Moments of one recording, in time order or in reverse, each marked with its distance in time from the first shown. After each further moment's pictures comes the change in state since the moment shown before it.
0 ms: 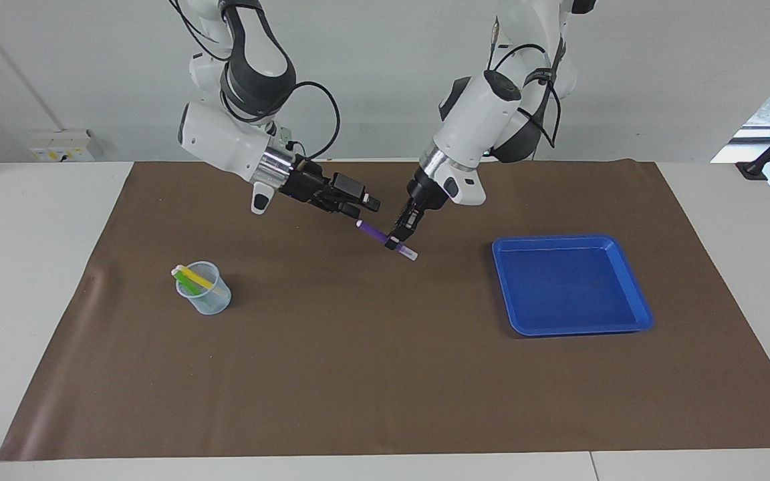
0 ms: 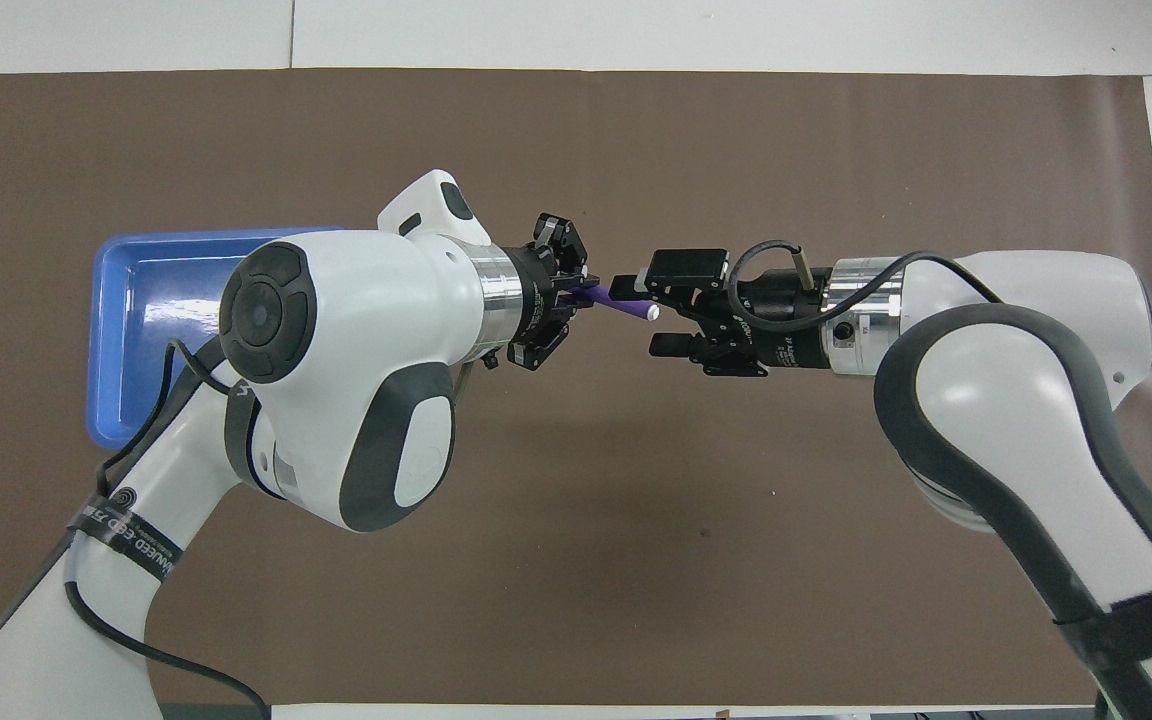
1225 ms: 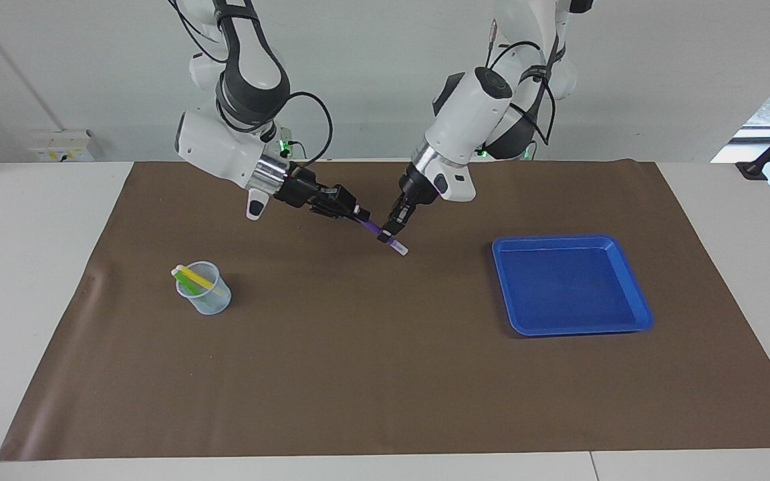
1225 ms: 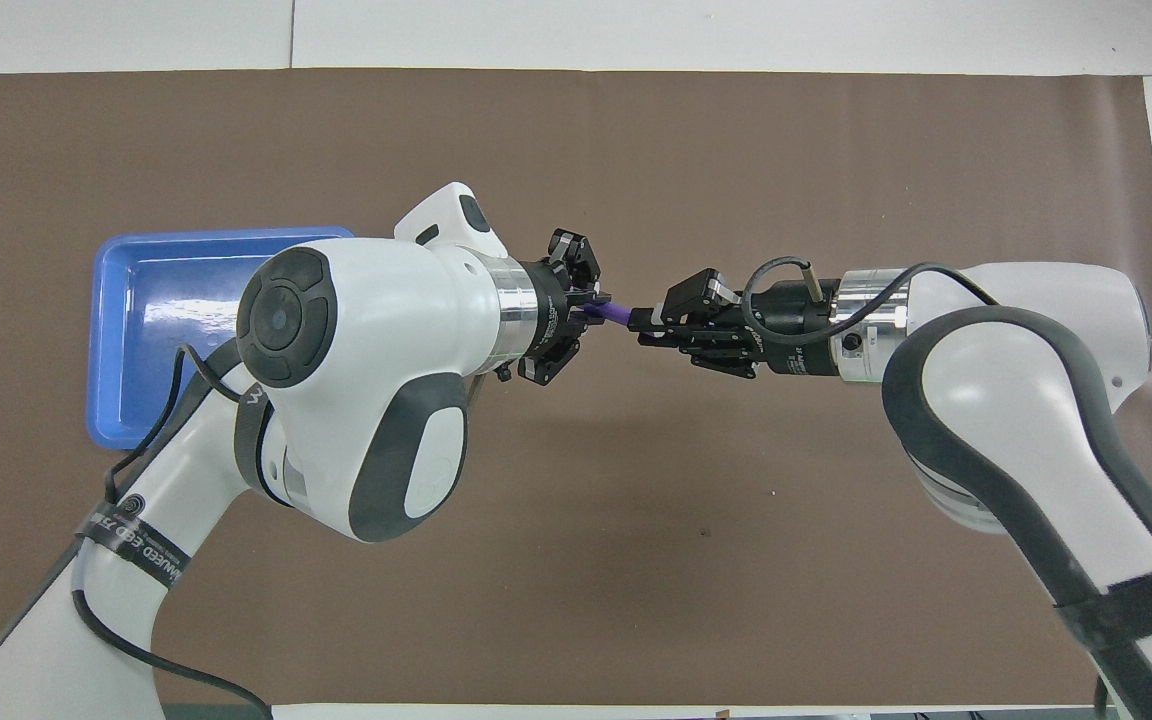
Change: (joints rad) left arm -0.022 -0.004 0.010 0.003 -0.005 -0.038 -0.010; right arm -0.014 -0.002 -0.006 -0.041 0.010 -0.010 -0.071
